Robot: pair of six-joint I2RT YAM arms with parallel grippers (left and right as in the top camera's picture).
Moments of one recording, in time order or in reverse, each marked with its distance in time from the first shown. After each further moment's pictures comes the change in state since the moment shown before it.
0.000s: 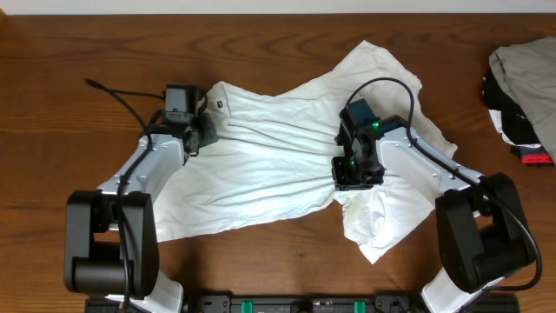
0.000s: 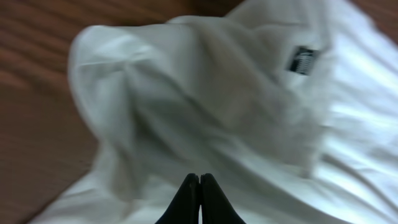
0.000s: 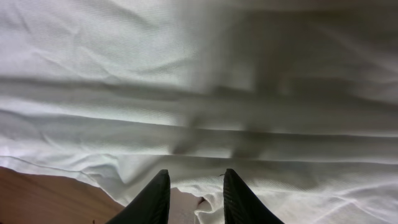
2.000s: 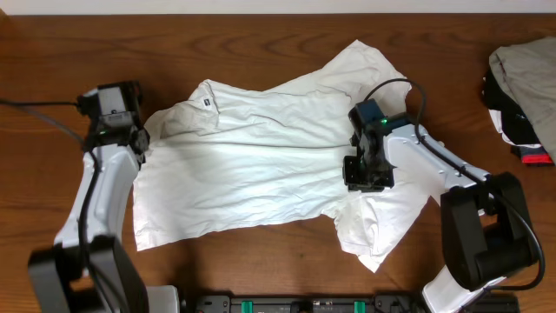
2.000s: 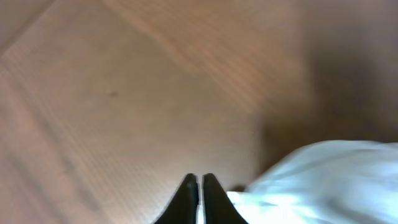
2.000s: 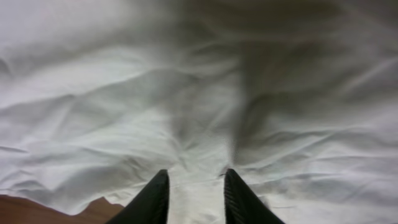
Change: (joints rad) left arm 0.240 -0.208 0.035 -0.132 -0.395 0.013; right arm -0.055 0.000 0.014 -0.077 0.069 0.090
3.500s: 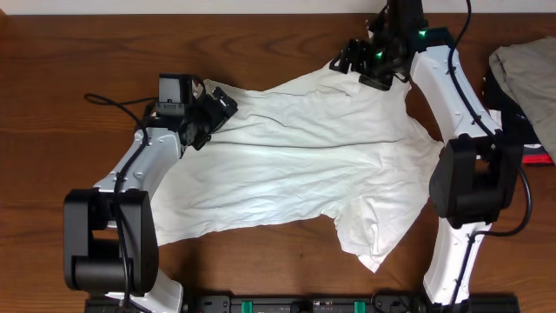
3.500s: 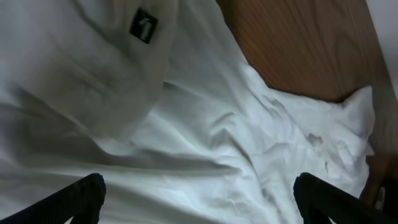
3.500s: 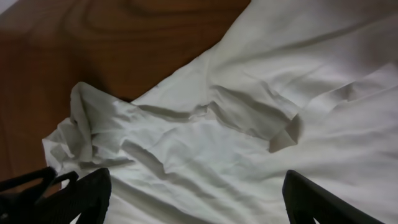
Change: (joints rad) left arm -0.228 0.221 0.026 0.199 0.763 -0.444; right arm -0.200 0.359 0.783 0.085 -0.303 0.055
